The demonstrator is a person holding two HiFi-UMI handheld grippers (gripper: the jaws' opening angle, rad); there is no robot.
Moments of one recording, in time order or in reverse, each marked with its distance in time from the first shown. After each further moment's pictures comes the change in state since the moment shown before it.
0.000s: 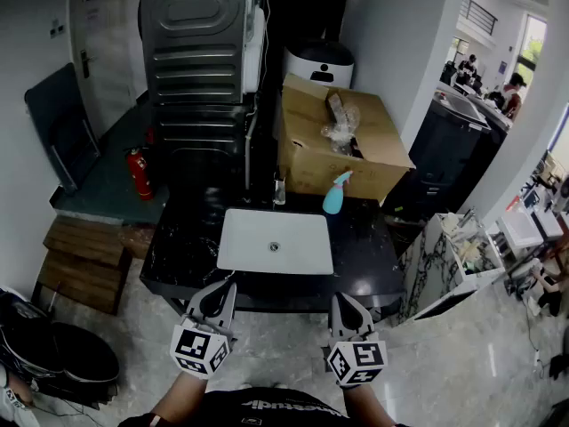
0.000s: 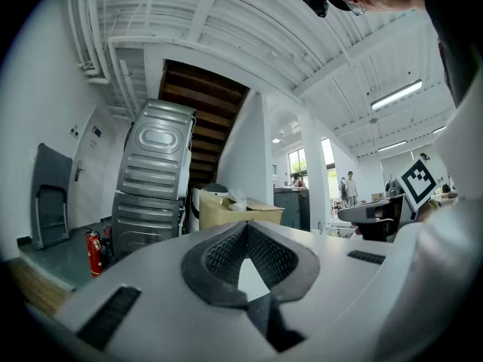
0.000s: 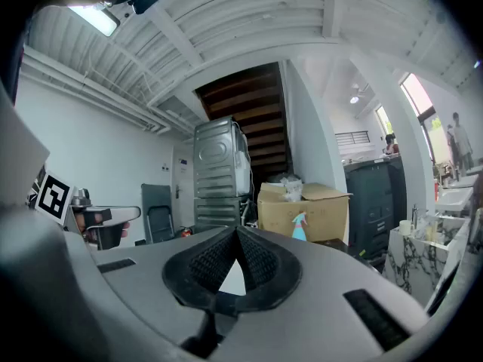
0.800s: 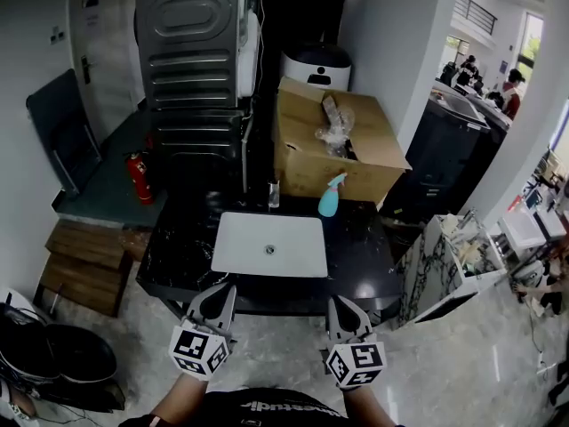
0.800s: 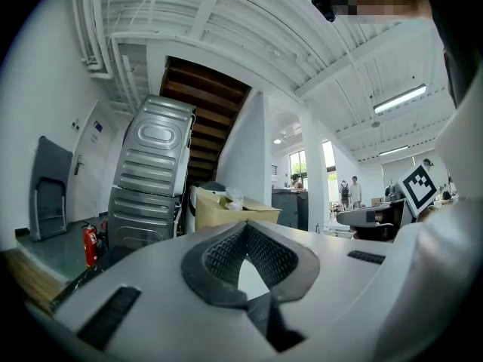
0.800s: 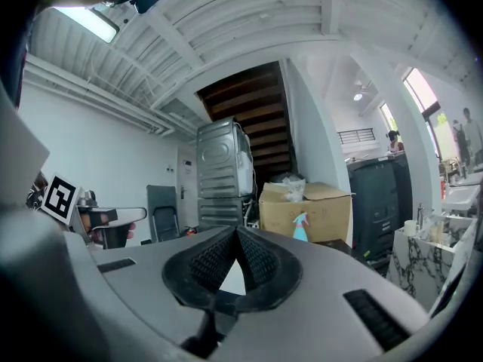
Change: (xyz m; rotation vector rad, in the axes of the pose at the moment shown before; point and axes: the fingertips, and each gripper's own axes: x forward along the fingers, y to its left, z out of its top) left arm 0.014 -0.025 -0.001 -0.038 0.004 0.002; right arm -0.008 -0.021 0.002 0.004 -0.005 0.045
